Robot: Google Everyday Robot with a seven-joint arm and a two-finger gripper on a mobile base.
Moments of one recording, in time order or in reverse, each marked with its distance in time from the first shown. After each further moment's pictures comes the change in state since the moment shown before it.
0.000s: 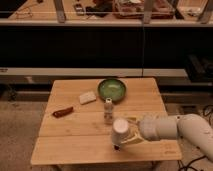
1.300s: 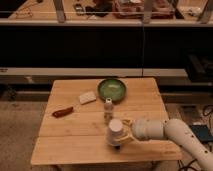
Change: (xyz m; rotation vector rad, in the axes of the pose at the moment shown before) arm 0.056 -0.018 0.067 -0.001 -0.051 0.113
